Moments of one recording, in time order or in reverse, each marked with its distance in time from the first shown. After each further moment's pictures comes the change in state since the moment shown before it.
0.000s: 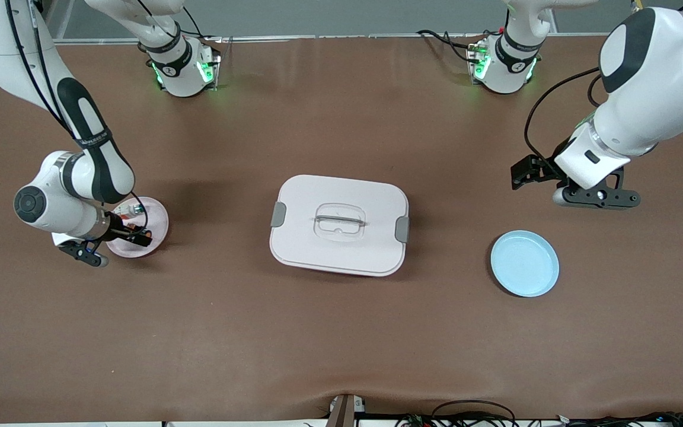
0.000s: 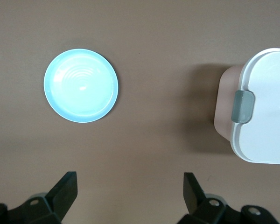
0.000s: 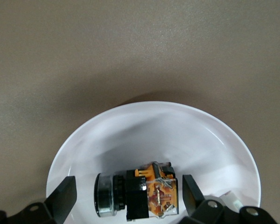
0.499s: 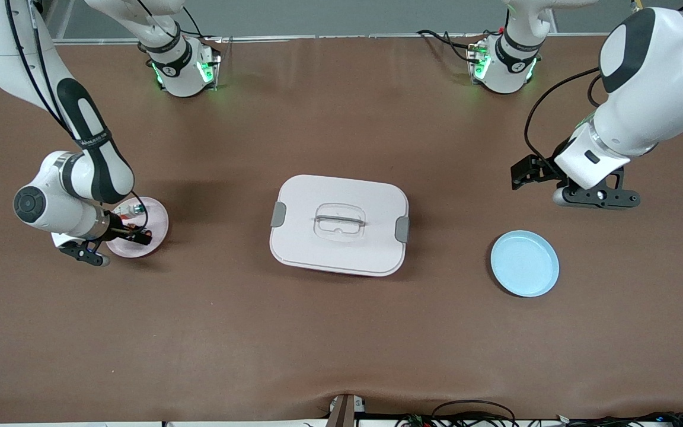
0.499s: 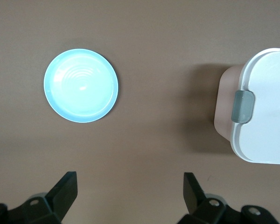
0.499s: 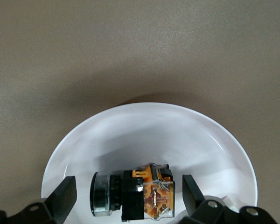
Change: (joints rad) left arm 0.000 0.000 0.000 0.000 0.000 0.000 0.000; right arm 0.000 0.002 -0.003 -0.001 0.000 -0.001 -0.050
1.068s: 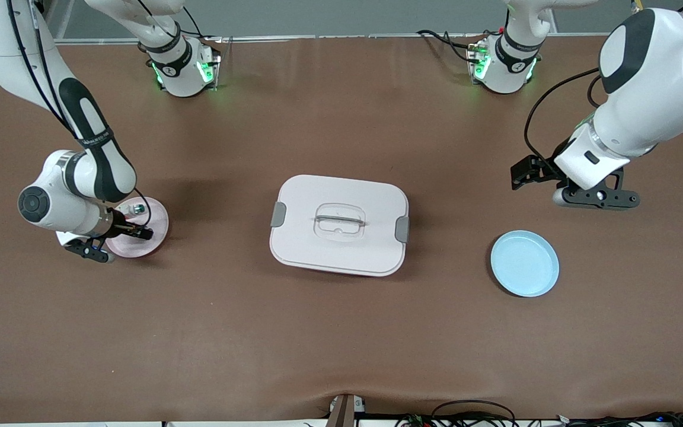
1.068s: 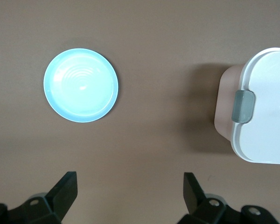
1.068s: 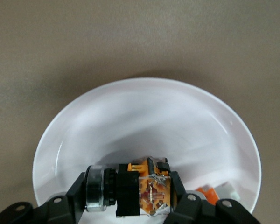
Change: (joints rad) left arm 0.000 0.002 0.000 0.000 0.000 0.000 0.000; right arm 0.004 -0.010 0.002 -0.004 0.001 -0.077 -0.001
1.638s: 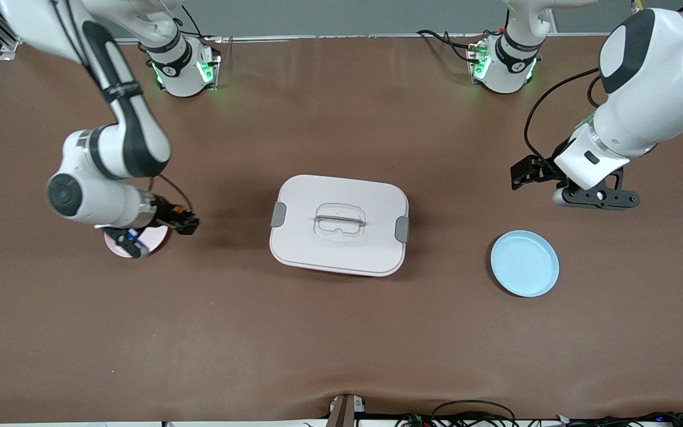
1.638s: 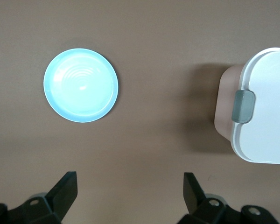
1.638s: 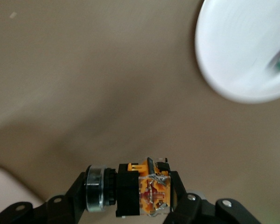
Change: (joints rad) left arm 0.000 0.000 0.000 0.000 0.000 0.000 0.001; right arm 0.291 -0.175 0.057 0.131 0.172 -0.311 0.642
